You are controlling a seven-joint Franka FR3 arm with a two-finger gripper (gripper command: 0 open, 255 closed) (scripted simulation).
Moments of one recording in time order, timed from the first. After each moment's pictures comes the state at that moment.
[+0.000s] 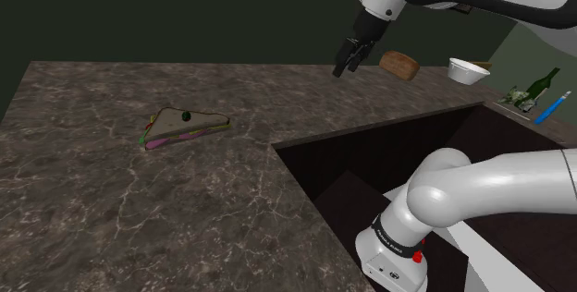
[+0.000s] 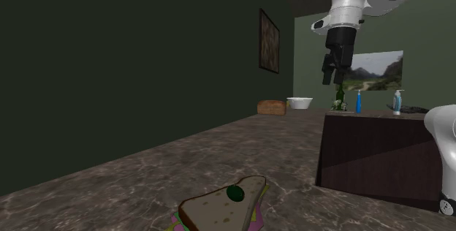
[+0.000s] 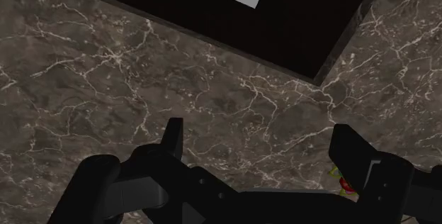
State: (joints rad) arm -0.02 -0.78 -0.05 -2.35 -0.03 1.72 -0.09
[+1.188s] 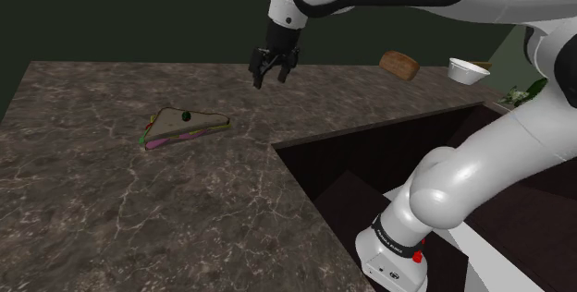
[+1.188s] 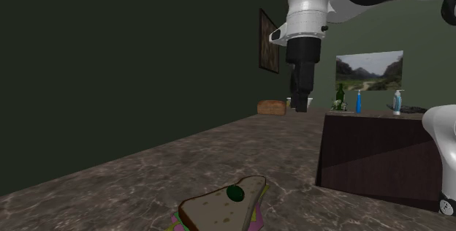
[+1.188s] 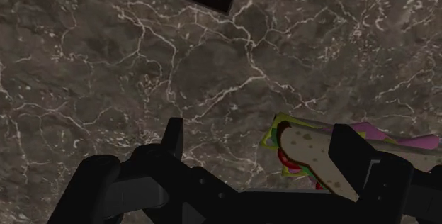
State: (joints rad) arm 0.05 -0.30 0.19 -2.12 0.04 1.89 0.23
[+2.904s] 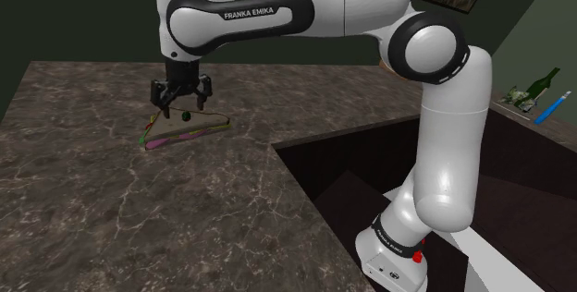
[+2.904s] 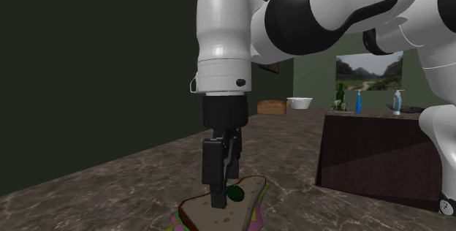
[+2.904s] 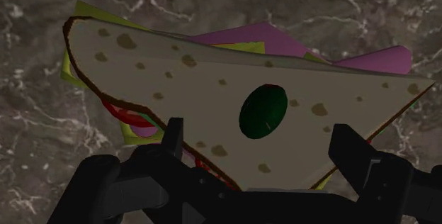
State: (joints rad) arm 0.20 0.44 0.31 -1.52 -0.12 1.92 0.57
